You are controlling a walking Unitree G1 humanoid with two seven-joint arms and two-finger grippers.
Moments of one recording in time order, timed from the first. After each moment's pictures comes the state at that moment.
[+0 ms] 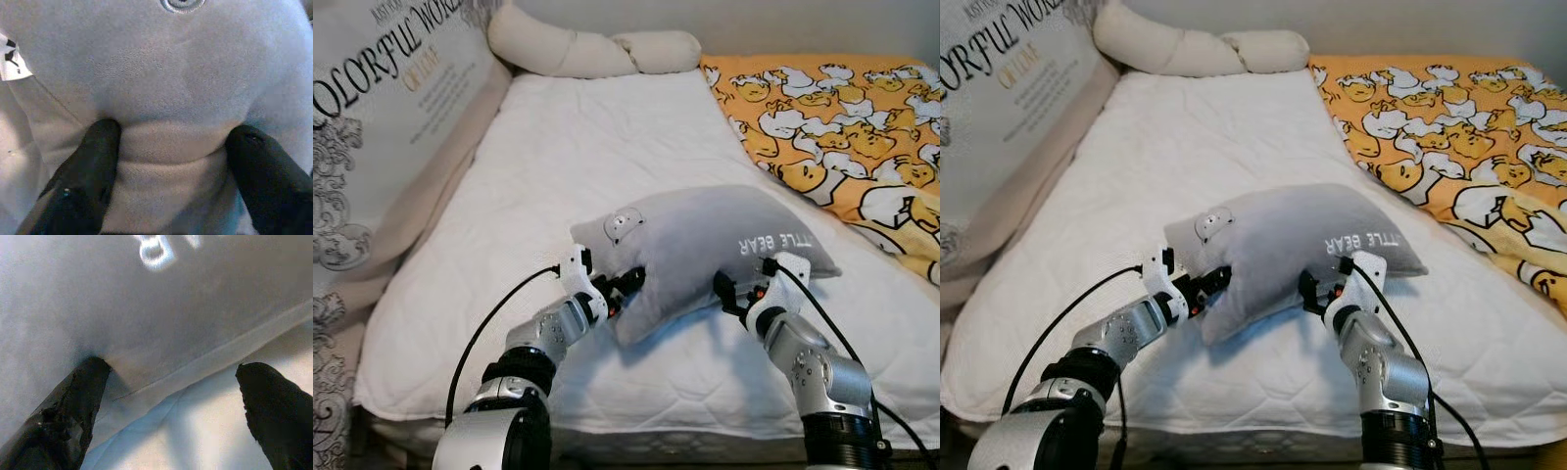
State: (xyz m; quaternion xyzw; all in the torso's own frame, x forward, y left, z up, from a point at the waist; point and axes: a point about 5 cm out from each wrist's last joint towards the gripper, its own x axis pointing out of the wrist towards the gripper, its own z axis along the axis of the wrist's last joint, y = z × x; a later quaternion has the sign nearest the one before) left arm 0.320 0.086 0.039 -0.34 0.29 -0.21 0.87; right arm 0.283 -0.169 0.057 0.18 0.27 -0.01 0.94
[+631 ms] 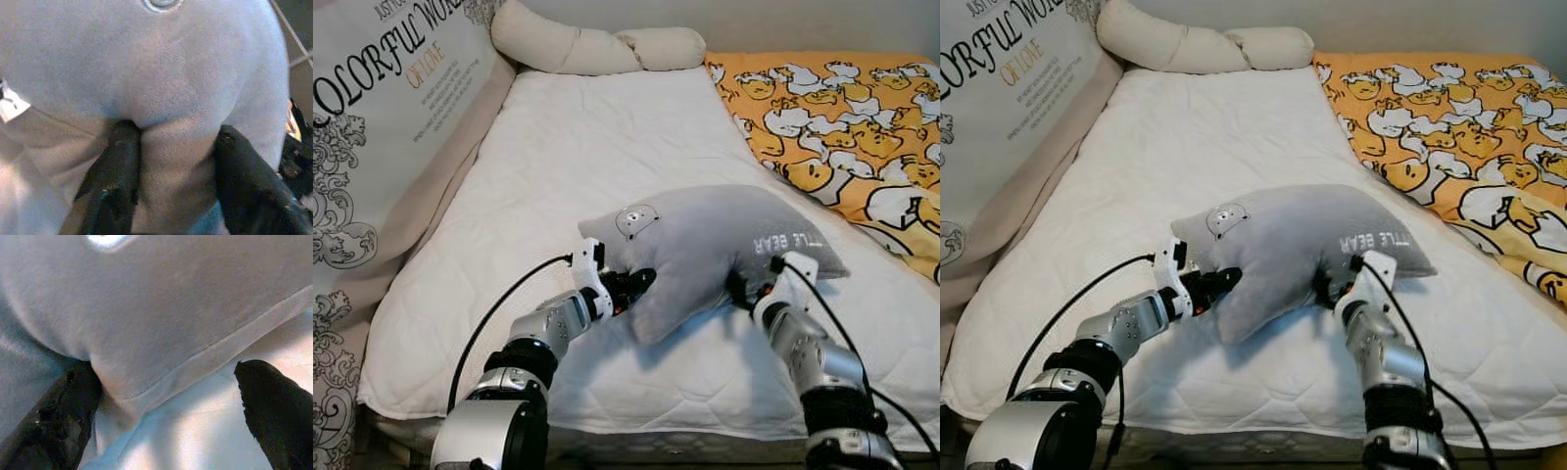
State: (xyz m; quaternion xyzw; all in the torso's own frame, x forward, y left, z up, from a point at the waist) left arm 0.323 0.080 0.049 -0.28 0.28 -0.31 0.87; right arm 0.306 -0.193 0.043 0.16 0.27 -0.07 0.95
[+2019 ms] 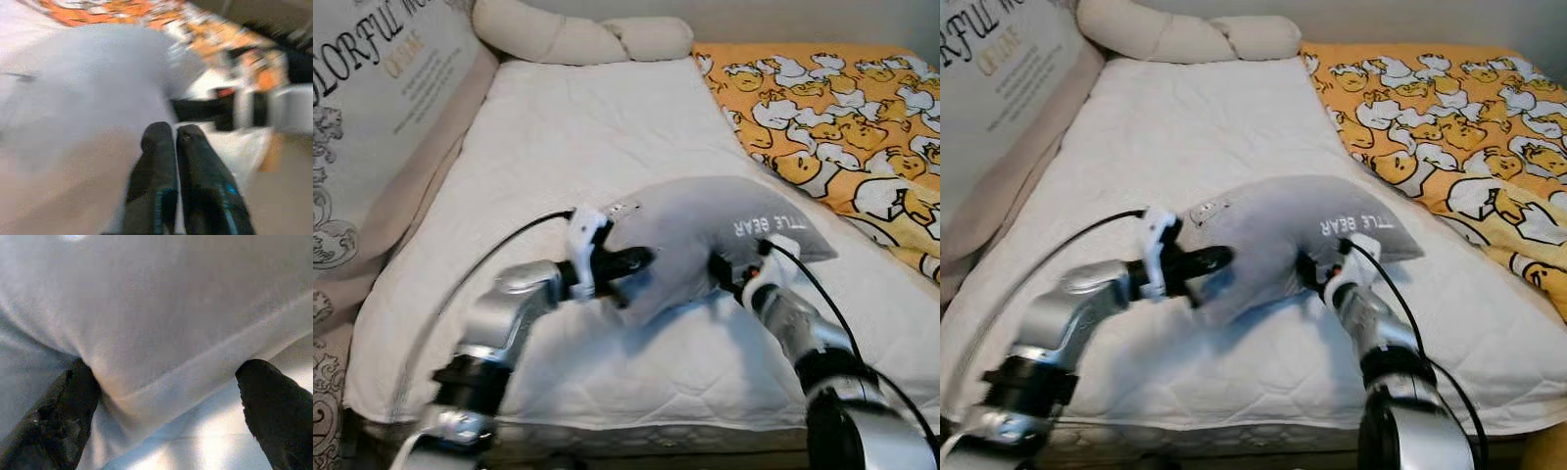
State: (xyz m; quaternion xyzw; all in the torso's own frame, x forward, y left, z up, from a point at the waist) left arm 0.310 0.111 0.128 -0.01 0.13 -0.46 0.88; right arm 0.327 -0.185 0.043 0.22 0.26 0.03 0.94
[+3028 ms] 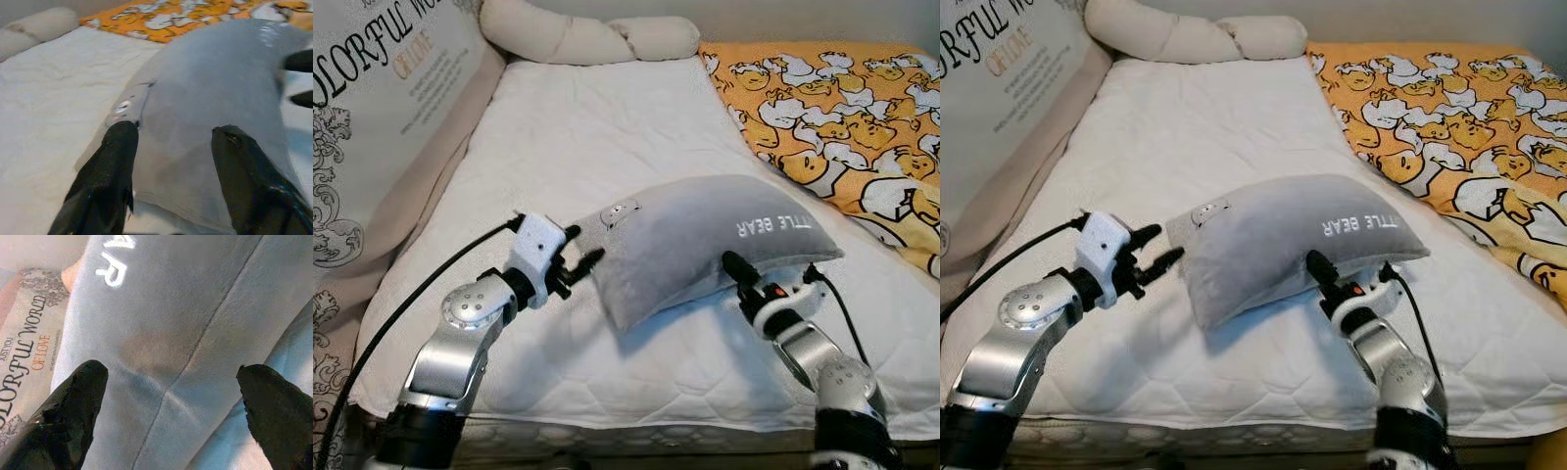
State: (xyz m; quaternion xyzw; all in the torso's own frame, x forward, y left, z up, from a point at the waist) left arm 0.285 0.149 0.135 0.13 0.05 -0.34 0.93; right arm 0.289 -0.179 0.057 0.51 0.20 0.04 0.84
